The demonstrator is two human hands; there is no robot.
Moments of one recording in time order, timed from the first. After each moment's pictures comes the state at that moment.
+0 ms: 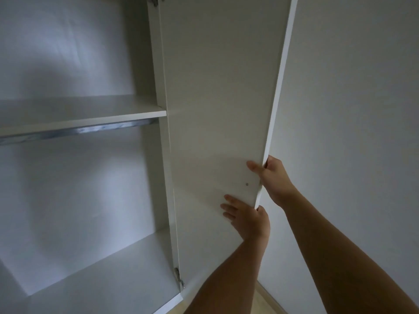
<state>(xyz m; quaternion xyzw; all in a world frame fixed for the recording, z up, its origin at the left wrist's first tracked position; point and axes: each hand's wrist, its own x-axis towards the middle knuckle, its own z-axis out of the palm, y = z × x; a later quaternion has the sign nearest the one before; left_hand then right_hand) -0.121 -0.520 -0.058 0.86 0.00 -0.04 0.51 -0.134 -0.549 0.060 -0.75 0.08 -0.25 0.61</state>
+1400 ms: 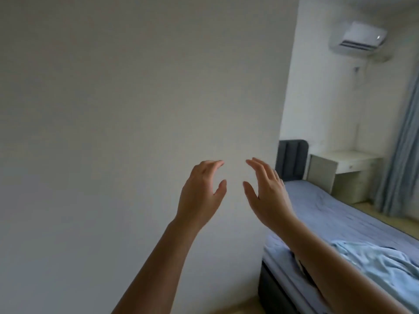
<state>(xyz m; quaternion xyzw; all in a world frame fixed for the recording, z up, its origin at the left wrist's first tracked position) -0.522 -0.595 0.090 0.44 -0.75 0.07 0.48 -0.692 -0.587 0.085 -0.72 0.53 -0.43 -0.12</state>
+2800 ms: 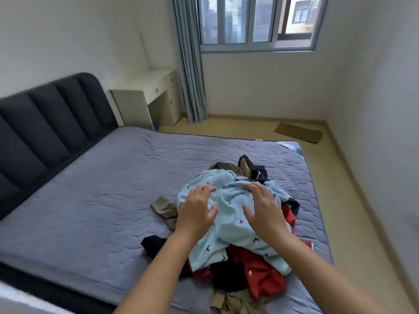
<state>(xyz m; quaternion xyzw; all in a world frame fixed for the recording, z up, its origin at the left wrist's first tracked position) -1.247 -0.991 -0.155 0.12 -0.95 -0.23 0.18 -1.333 -0.823 -0.163 -0.31 0.91 -0.29 -0.04</state>
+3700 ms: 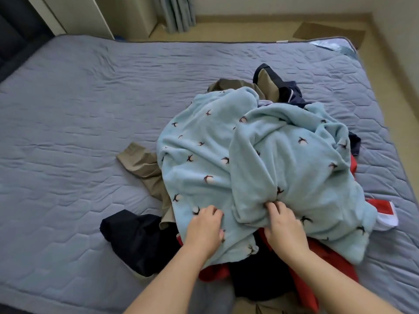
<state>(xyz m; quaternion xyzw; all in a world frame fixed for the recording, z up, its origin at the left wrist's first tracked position) -1.374 -1.111 -0.595 0.10 -0.97 -0.14 -0.17 -1.446 -0.927 -0.596 -0.18 0.97 -0.06 0.18</state>
